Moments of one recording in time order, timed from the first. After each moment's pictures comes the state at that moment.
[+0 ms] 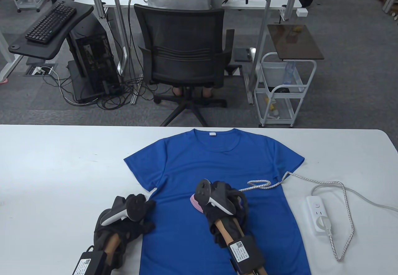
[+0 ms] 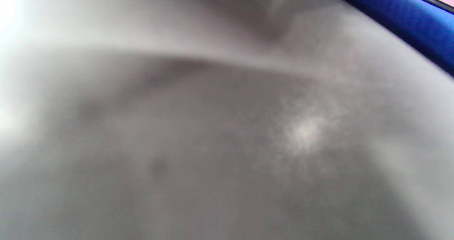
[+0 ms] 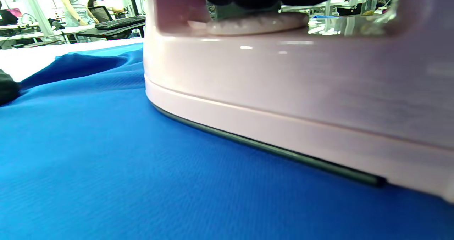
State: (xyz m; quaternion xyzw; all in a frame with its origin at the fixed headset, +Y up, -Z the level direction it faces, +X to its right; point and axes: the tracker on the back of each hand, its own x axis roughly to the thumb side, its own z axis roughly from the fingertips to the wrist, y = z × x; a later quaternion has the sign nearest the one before) left_hand -0.238 -0.811 -0.372 -0.29 -0.12 0.07 0.95; right_hand 0.041 -0.738 -0.400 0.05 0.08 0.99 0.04
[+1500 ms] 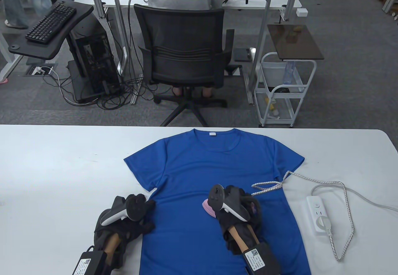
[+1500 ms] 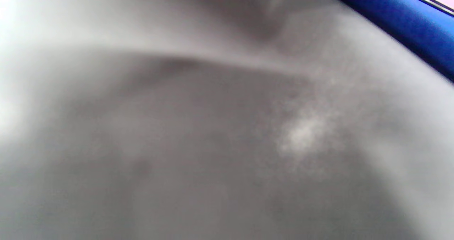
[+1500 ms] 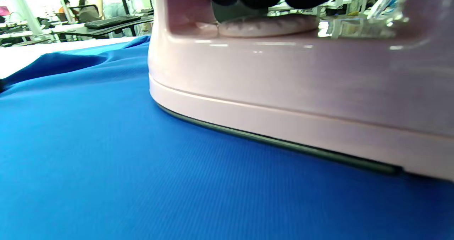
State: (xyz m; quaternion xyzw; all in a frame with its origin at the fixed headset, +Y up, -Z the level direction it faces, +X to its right) left_hand -0.237 -0.811 -0.372 -0.29 -0.12 0.07 0.95; right_hand 0.076 -0.738 -0.389 0.04 0.08 1.00 0.04
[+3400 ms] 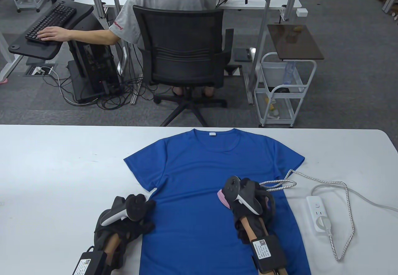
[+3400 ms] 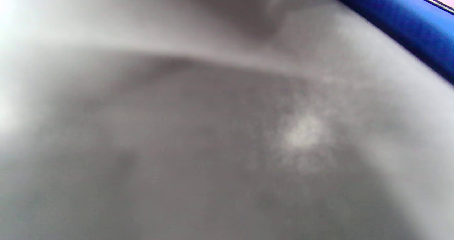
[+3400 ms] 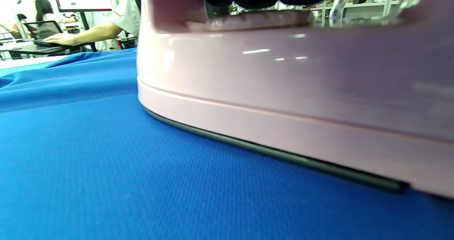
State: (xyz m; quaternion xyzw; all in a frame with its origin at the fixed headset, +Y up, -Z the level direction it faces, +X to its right) left_hand -0.237 -0.810 -0.371 -0.29 -0.12 0.07 0.95; right_hand 0.119 -0.741 -0.411 -0.03 0.04 1.00 0.04
